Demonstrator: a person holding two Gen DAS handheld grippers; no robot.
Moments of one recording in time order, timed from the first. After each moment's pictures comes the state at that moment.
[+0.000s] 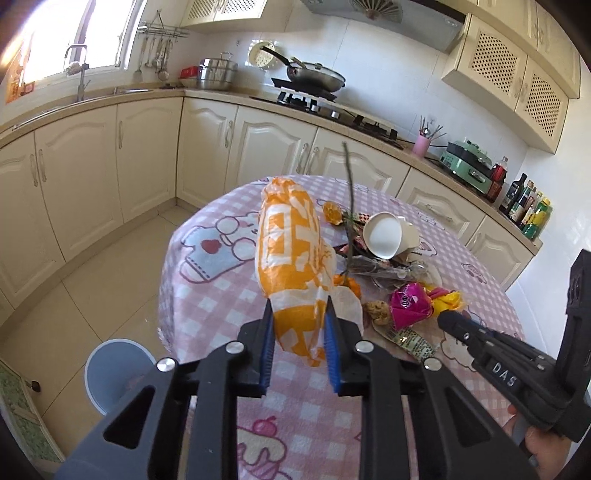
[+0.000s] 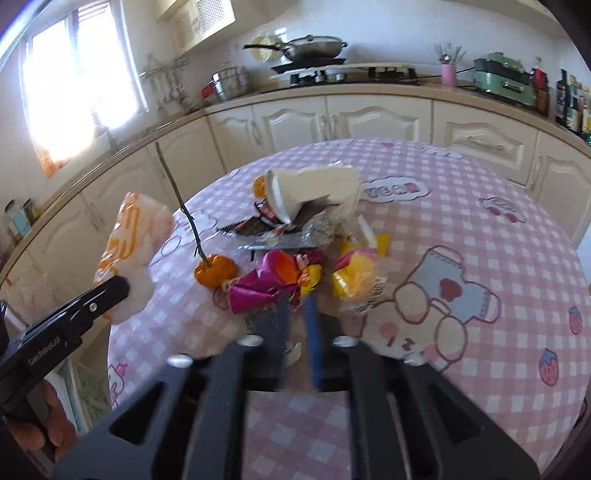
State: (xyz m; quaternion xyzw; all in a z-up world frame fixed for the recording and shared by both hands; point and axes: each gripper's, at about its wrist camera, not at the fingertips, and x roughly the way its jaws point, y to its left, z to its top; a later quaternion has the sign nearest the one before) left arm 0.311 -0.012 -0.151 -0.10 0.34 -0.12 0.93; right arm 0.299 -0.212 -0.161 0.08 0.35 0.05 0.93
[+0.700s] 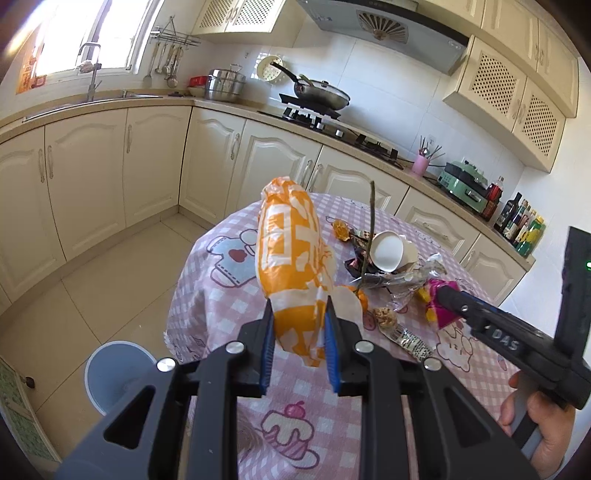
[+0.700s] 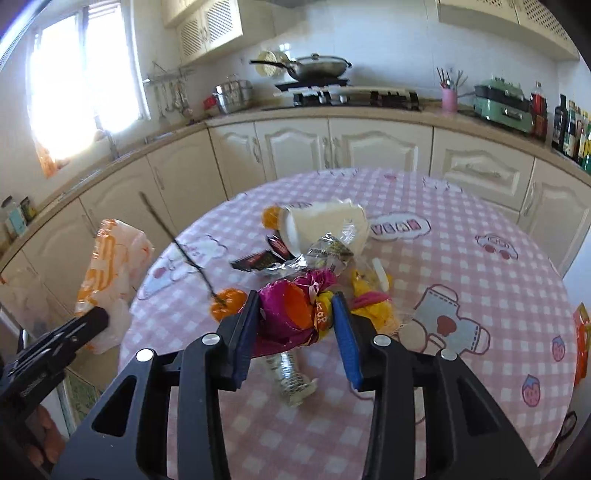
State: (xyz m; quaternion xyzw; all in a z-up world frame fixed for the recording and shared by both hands) left arm 0.288 0.028 -0.140 -0.13 0.31 -0.12 0.93; right arm 0.301 -0.200 -0.132 0.06 0.32 0.05 0.94
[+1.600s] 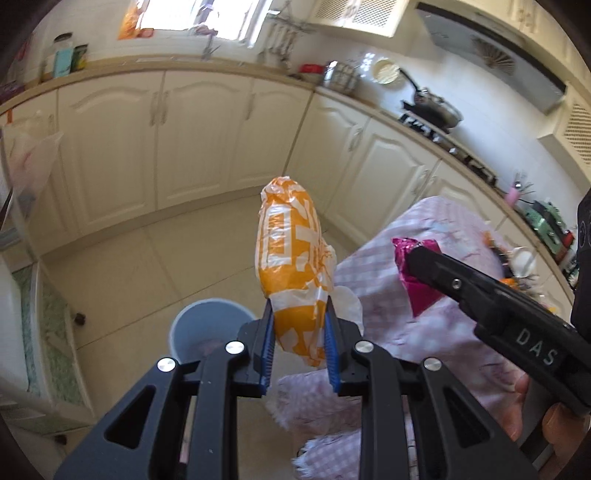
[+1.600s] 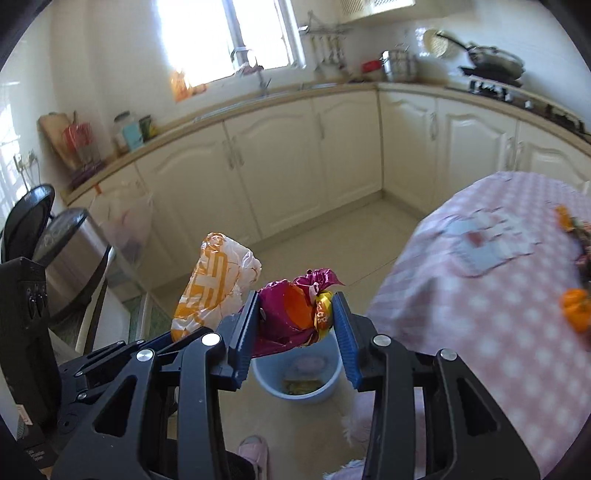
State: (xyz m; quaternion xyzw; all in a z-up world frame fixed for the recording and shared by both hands) left arm 0.241 0.215 -0.214 -0.19 0.36 0.05 0.91; right arm 0.322 0.059 -0.183 -0.01 0.36 0.31 0.88
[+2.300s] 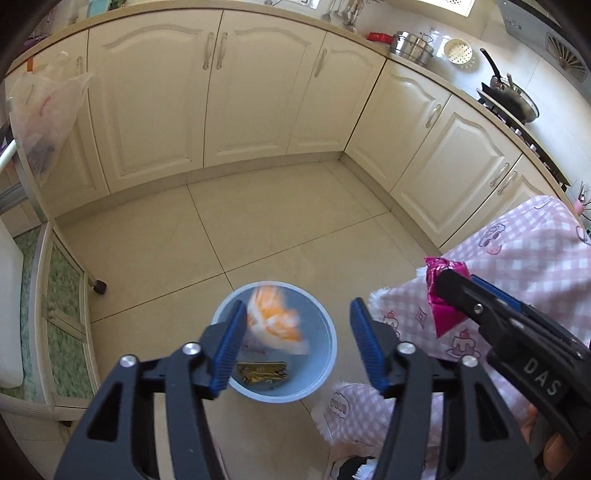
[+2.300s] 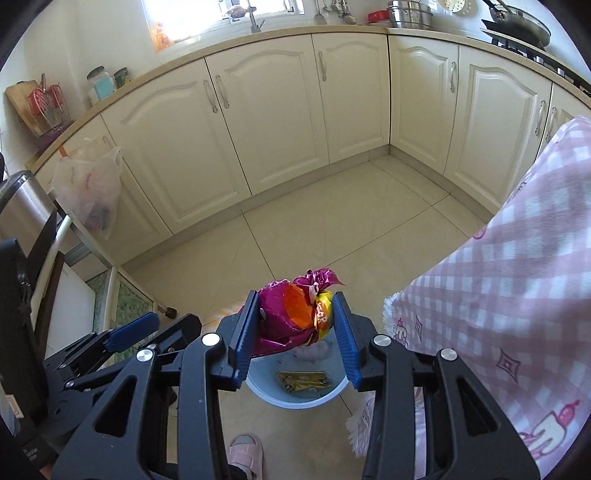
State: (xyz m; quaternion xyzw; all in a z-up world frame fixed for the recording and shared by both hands) left arm 0.322 0.304 -0.332 -0.21 0.41 0.13 0.88; right arm 0.387 0.143 -0.293 -0.04 0.42 0.29 0.86
